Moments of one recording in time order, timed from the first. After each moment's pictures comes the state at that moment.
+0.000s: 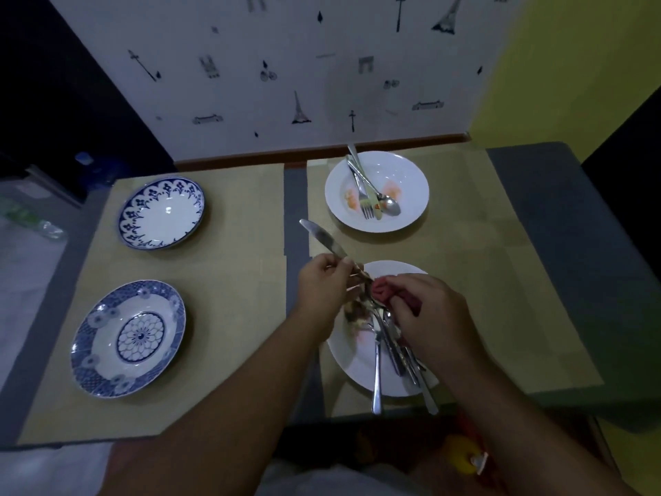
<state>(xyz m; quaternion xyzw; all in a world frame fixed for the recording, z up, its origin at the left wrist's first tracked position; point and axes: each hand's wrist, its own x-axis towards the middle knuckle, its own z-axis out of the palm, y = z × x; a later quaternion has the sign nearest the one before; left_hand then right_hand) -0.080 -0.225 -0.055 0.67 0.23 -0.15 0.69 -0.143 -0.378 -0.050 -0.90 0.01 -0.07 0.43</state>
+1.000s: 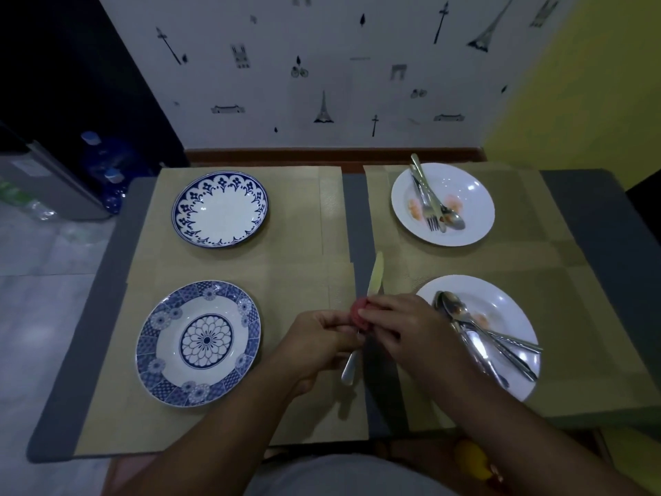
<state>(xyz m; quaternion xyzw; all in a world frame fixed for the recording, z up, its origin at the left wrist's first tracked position) -0.106 -0.044 -0.063 0.62 0.17 -0.35 0.68 -0.121 -0.223 -0.053 -0.95 -0.17 -0.04 0.27</state>
